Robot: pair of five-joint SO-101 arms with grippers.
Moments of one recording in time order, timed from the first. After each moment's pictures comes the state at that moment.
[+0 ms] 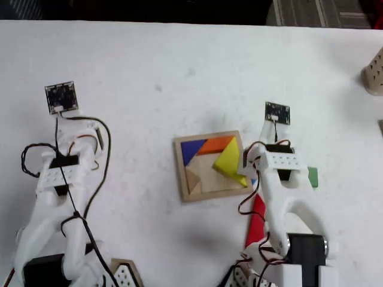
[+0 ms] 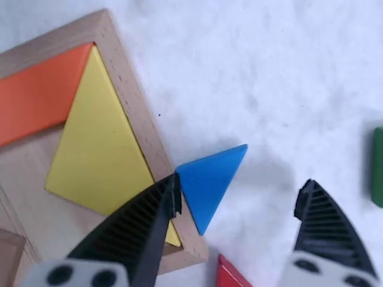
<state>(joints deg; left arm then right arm) -16.8 -23.8 60.7 17.1 7.4 -0.8 -10.9 49.3 46.5 -6.8</state>
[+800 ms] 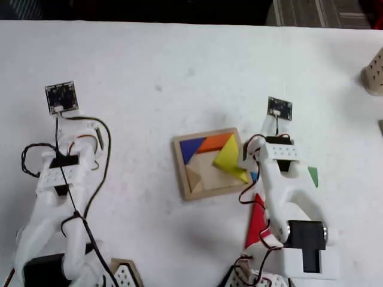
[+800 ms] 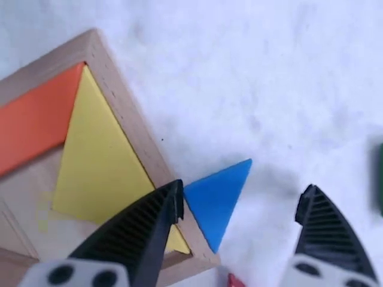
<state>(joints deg) -16.8 -23.8 60.7 17.1 7.4 0.9 -3.7 43.5 46.5 -11.7</state>
